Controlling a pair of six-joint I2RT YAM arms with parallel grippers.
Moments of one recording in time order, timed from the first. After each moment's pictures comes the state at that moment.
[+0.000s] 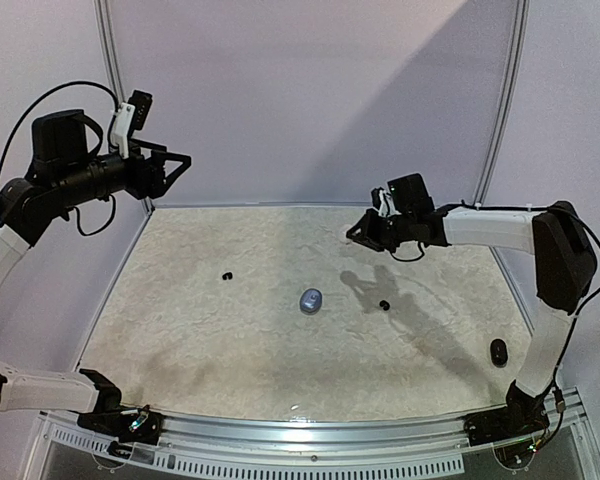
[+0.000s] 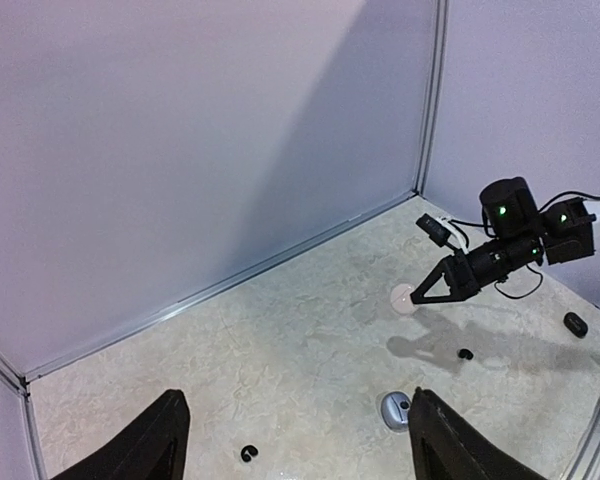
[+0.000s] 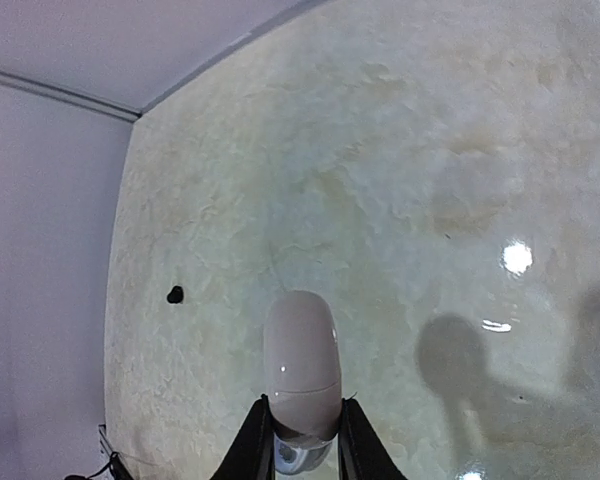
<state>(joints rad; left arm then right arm) -0.44 1.06 1.36 -0.52 0.19 0.05 0.54 1.87 1.31 -0.09 -0.28 0.76</state>
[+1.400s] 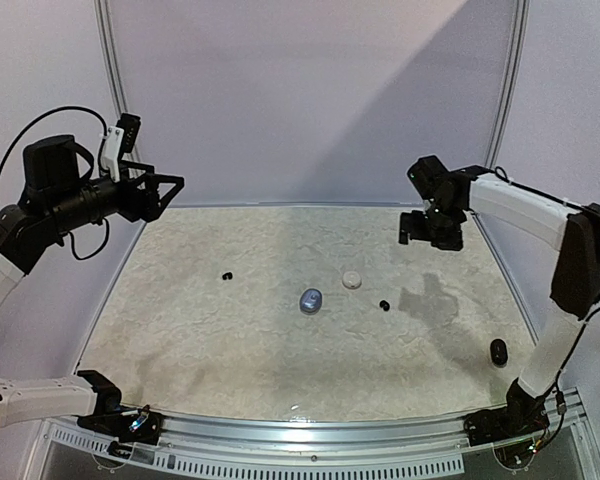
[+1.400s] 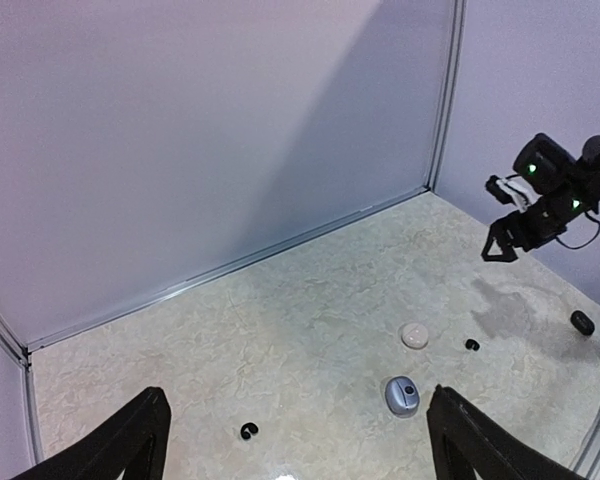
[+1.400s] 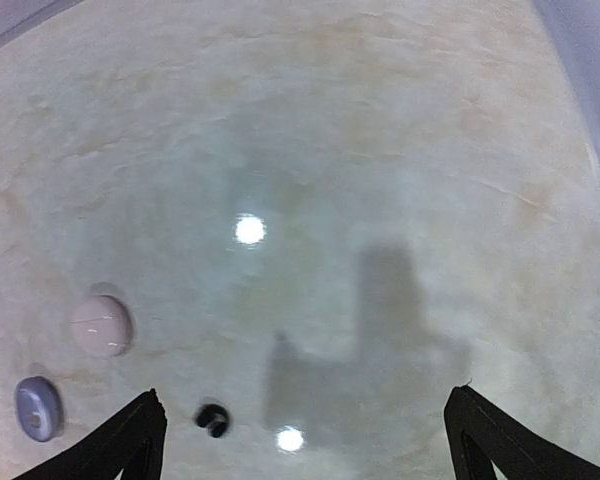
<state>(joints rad) -0.43 0.94 1.21 -0.49 0.14 0.01 0.46 1.81 1.56 -0.90 0.24 0.60</state>
